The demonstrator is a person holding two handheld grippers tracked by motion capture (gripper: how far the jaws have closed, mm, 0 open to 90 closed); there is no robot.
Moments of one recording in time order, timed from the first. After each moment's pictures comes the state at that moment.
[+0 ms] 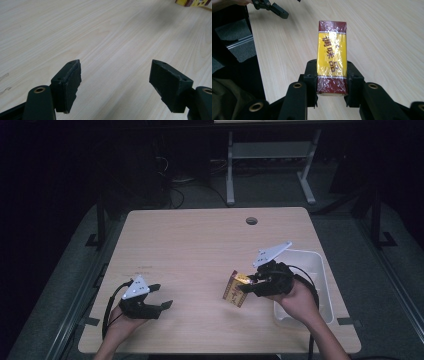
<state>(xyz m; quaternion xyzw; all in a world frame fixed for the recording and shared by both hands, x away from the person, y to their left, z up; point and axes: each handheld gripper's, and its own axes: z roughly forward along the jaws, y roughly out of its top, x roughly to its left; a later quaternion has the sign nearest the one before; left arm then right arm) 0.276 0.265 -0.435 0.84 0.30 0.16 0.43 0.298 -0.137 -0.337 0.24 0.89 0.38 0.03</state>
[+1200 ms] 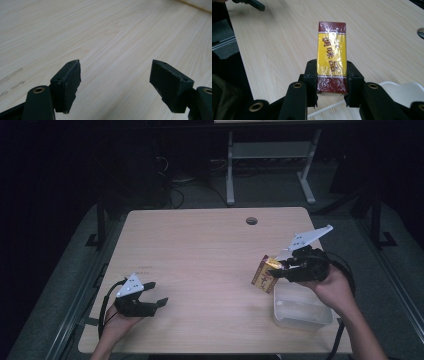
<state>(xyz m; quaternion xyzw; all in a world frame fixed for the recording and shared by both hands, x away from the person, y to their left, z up) 0.278 0.276 -0.433 0.83 0.32 0.16 0.43 0.308 -0.210 -0.305 0.28 0.89 0.36 0.08</state>
